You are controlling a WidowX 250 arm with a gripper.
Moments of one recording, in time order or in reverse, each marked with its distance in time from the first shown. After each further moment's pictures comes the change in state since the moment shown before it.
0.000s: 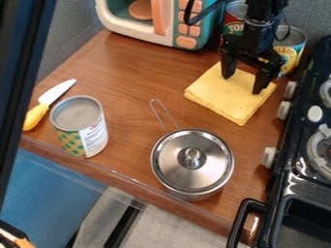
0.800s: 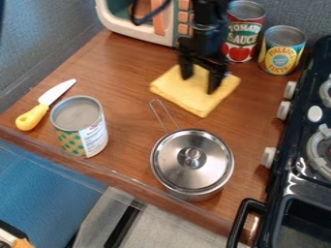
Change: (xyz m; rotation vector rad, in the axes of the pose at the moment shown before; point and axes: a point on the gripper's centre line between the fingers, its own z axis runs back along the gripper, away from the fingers) arm -0.048 0.085 -0.013 0.008 0.024 0.031
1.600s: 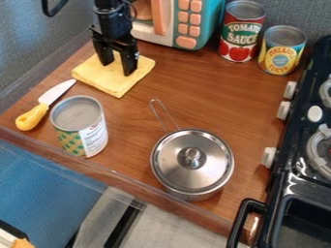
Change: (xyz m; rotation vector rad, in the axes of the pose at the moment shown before) arm -0.053 0.125 0.000 -0.021 -0.016 0.097
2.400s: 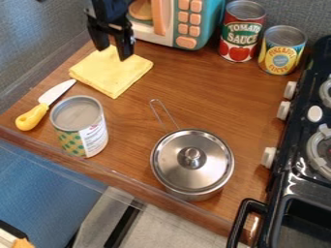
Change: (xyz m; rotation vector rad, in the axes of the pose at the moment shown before) arm 0.003 -0.007 0.038 -0.025 -0.040 -0.029
